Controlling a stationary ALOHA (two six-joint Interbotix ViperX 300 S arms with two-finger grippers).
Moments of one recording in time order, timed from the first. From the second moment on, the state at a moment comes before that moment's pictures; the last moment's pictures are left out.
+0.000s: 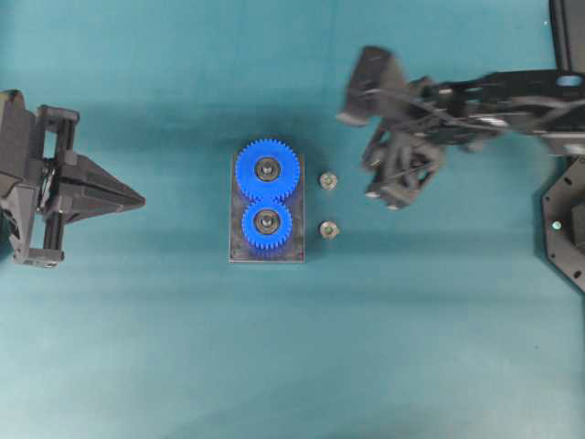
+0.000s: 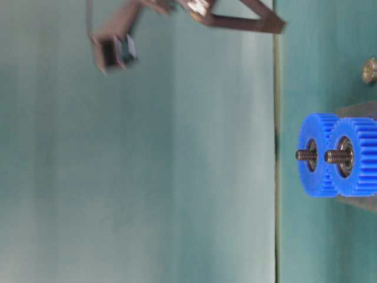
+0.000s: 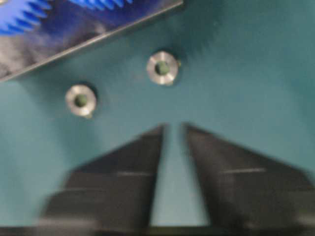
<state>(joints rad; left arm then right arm) -0.04 -0.71 1.02 0.01 0.12 -0.03 -0.23 -0.10 0.66 0.13 0.58 0.08</state>
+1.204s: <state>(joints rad) -0.04 -0.71 1.01 0.01 0.12 -0.03 -0.21 0.25 0.46 0.09 0.63 0.00</state>
